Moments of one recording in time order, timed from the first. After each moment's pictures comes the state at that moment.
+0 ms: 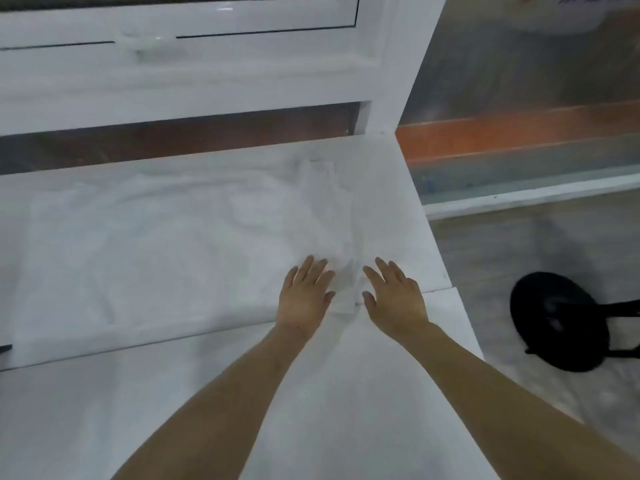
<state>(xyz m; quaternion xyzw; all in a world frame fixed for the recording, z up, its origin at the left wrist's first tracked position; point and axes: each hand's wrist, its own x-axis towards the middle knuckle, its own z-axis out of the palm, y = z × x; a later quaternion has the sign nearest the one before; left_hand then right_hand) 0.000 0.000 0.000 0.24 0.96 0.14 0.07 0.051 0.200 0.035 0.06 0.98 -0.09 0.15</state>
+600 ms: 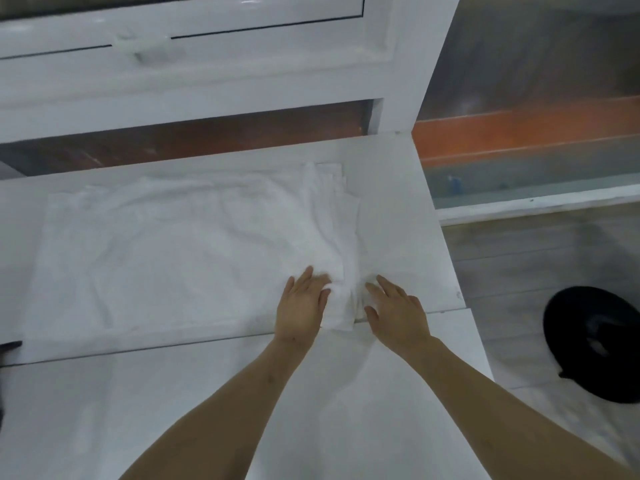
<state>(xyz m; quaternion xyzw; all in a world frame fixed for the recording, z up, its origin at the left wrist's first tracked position) -0.008 0.026 -0.018 0.13 0.96 0.24 0.06 0.028 0.234 -0.020 0.03 0.98 -0.13 0.18</state>
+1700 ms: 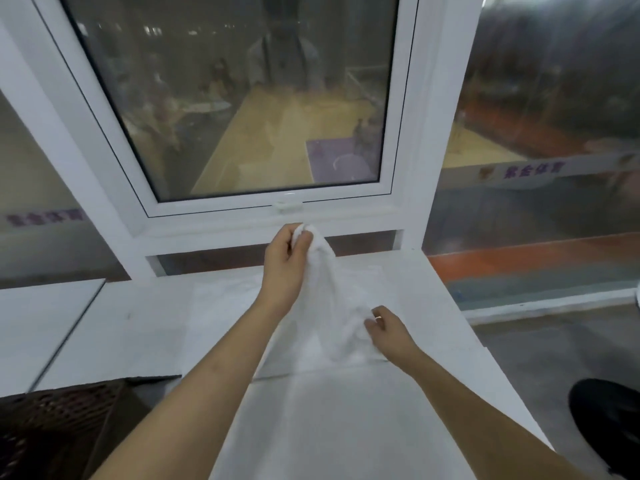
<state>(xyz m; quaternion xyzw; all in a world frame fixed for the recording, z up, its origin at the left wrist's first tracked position) 0.098 -0.203 0.390 0.13 0.74 0.64 -0.15 0.138 0.014 0.218 0.08 0.86 -0.50 0.02</state>
